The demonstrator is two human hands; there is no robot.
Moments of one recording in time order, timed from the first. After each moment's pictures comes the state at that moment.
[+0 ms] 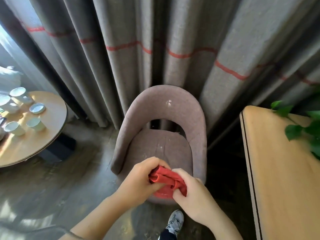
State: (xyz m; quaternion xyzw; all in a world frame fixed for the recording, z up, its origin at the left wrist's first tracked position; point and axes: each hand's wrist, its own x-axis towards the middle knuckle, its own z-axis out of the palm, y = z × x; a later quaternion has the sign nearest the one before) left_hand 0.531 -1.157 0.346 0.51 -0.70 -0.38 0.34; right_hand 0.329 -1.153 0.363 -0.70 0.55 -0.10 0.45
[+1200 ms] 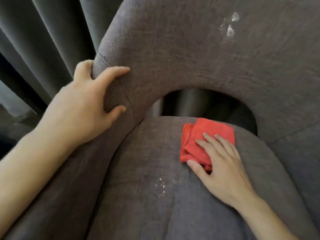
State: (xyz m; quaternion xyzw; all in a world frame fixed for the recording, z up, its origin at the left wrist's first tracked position) left_hand 0.715 -1.446 -0.016 0.67 -0.71 0.07 0.20; right_hand 0.401 -1.416 -0.125 -0.78 0.61 -0.11 0.07
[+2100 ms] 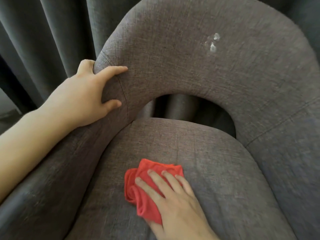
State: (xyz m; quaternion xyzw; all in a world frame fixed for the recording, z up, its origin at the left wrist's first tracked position) left_hand 0.716 -1.442 -0.015 0.68 -0.71 0.04 0.20; right_hand 0.454 -1.324 -0.131 -0.89 0.44 -0.04 0.03
